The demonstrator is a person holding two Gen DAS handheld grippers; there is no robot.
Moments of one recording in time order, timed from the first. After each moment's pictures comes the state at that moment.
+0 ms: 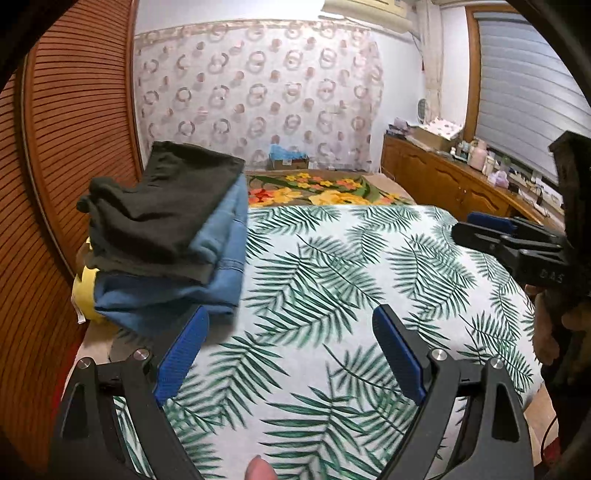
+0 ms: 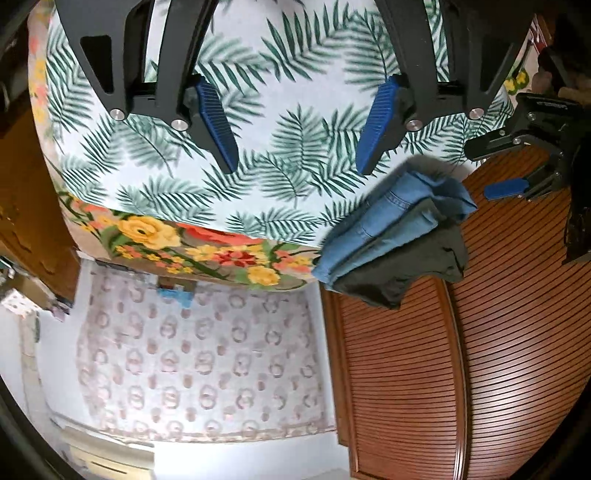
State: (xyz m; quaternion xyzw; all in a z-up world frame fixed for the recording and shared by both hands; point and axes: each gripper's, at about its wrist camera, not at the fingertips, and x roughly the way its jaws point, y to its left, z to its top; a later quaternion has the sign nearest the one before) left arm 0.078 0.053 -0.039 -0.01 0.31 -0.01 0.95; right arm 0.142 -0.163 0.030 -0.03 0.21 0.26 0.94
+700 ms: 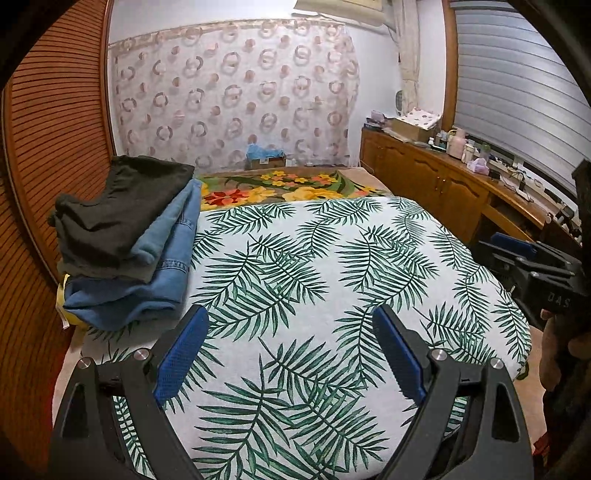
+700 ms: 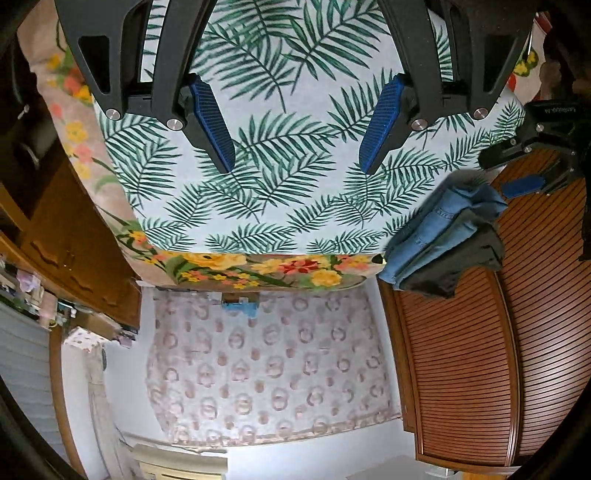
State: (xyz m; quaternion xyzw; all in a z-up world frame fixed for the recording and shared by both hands) left arm 0.065 -0.004 -0.030 0.00 0.31 -0.04 0.95; right arm 0.057 -0.197 0.033 0.02 0.23 0.15 0.96
